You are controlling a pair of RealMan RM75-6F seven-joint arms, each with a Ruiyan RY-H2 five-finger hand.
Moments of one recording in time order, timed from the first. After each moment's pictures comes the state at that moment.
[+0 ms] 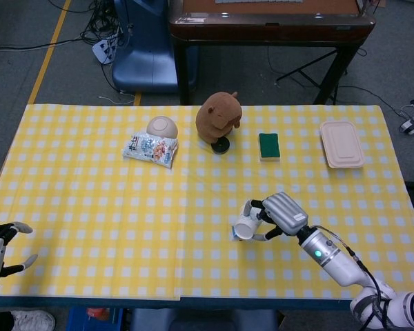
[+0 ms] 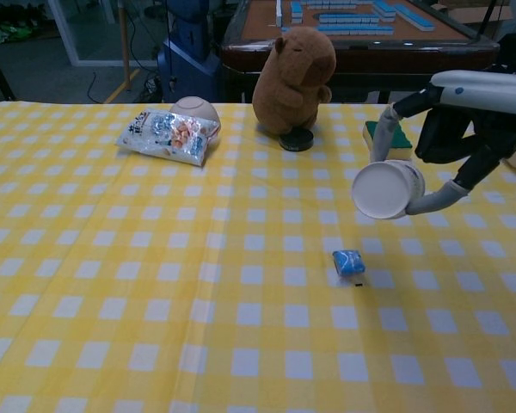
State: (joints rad) left arm -0.07 -1.09 -0.03 -1.58 1.51 1.49 -0.07; right arm 0.66 -1.21 -0.01 -1.69 -1.51 1.06 0.30
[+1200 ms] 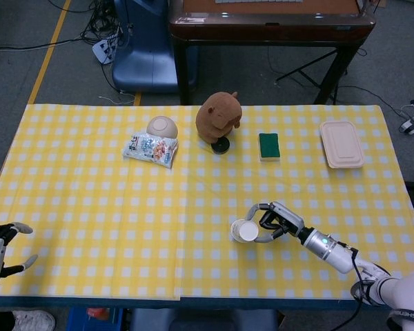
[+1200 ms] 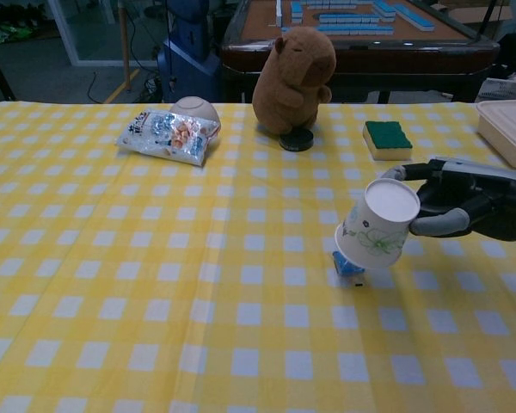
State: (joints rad) left arm -0.07 -1.08 -0.03 -1.59 1.50 1.49 -0.07; right arm 0.67 -1.59 -0.20 -0.88 -1.79 1.21 1.75
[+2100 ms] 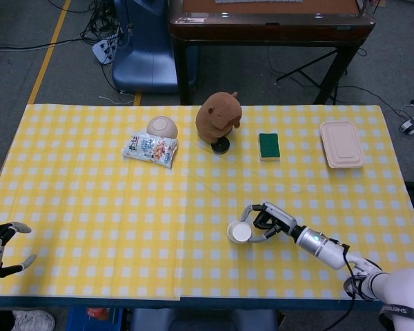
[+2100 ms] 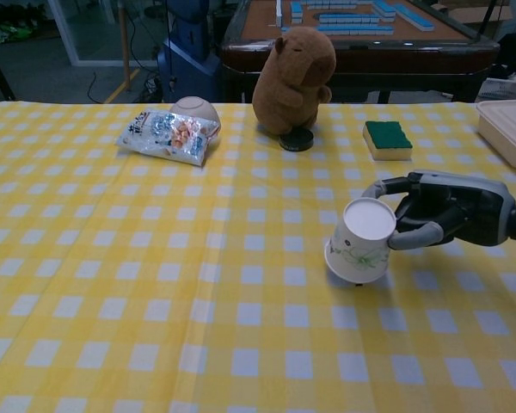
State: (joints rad) left arm -0.06 -1.07 -0.03 -1.59 1.51 1.49 -0.08; right arm 0.72 -1.61 -0.22 -0.88 -1.76 1.13 1.69
